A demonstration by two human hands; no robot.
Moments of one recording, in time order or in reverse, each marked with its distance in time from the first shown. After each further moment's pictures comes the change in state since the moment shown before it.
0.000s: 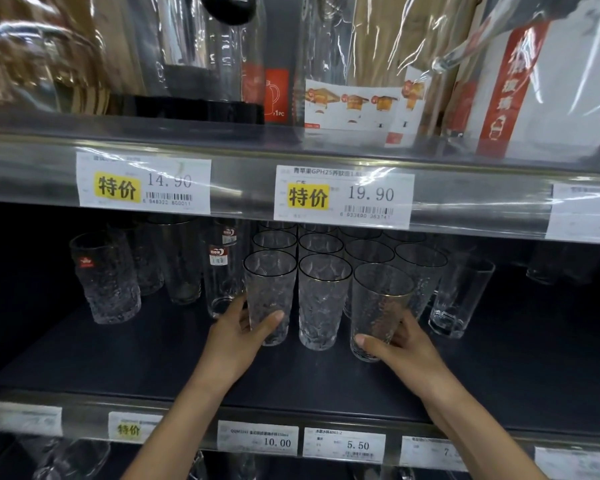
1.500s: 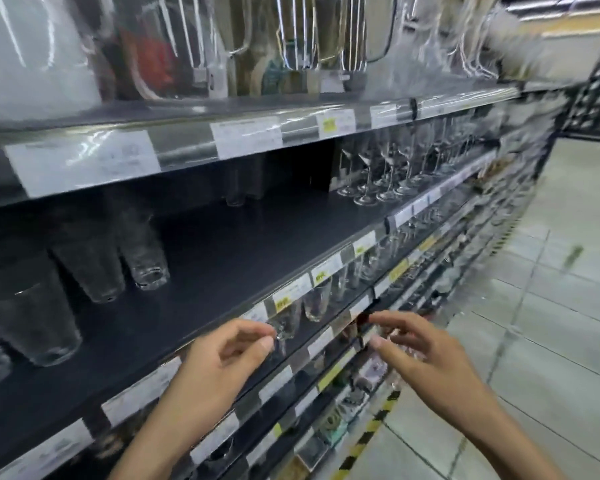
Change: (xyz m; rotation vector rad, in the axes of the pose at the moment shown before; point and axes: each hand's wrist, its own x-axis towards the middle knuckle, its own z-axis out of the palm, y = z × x) left_hand -0.200 0.138 0.212 -0.042 -0.944 0.170; right_hand -0.336 -0.003 -0.221 -0.292 0.674 0.154
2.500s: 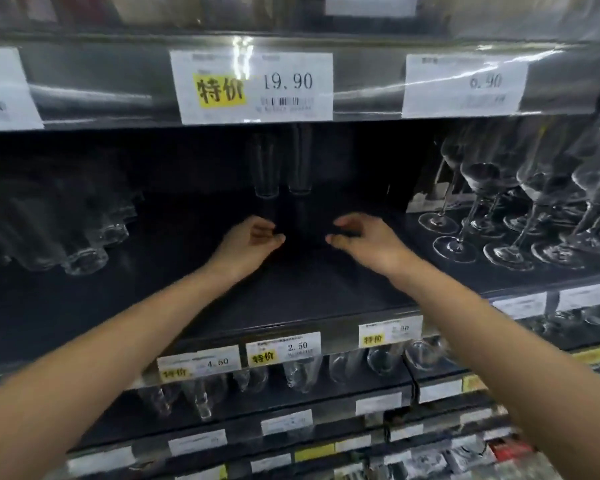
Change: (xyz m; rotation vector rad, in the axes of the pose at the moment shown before) left_hand 0.355 -0.027 0.089 0.244 0.552 -0.234; right_hand 0.462 0.078 0.011 -0.113 -0.534 -0.214
